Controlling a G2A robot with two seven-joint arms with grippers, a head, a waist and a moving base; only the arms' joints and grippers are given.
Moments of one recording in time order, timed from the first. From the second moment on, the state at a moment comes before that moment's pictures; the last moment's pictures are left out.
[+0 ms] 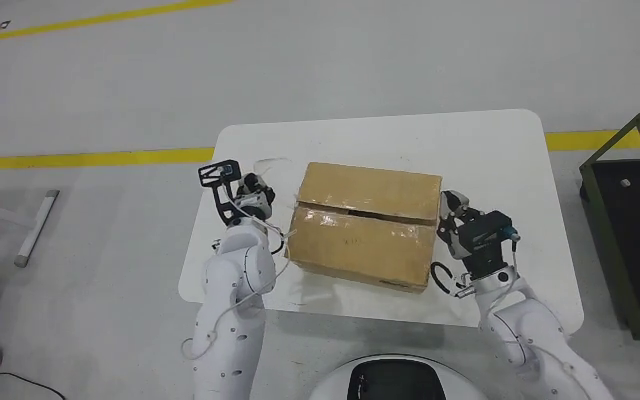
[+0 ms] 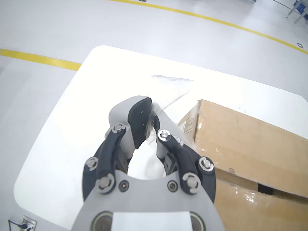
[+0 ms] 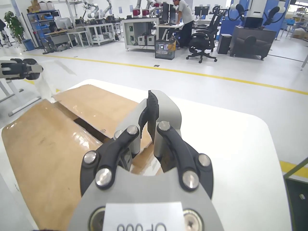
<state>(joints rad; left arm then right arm) 1.06 -1.47 -1.39 -1.75 1.40 0.32 -0.64 -1.51 -1.34 1.38 -1.92 -1.43 -0.05 -0.09</state>
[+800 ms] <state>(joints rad) 1.03 -1.47 -1.45 -1.71 1.41 0.38 -0.65 -1.49 -1.35 1.39 -1.93 -1.38 -0.02 -0.12</state>
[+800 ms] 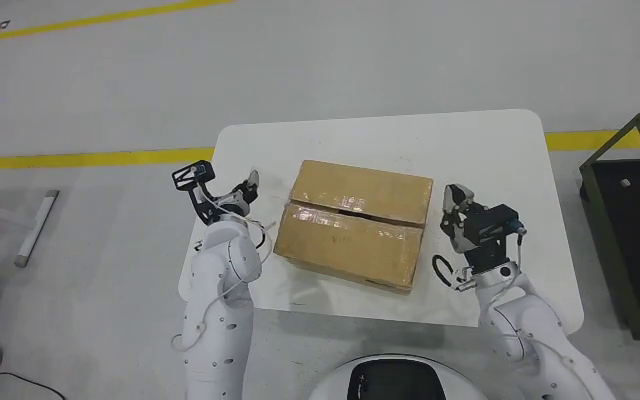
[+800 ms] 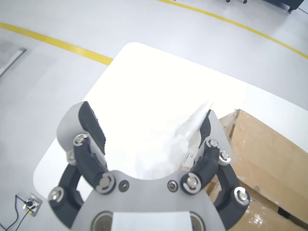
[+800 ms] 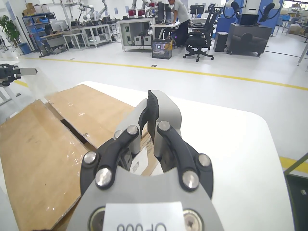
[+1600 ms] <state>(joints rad) 1.04 -1.46 -1.49 -1.76 1.43 0.35 -0.67 -1.46 -1.34 1.30 -1.85 -1.45 -0.11 -0.03</state>
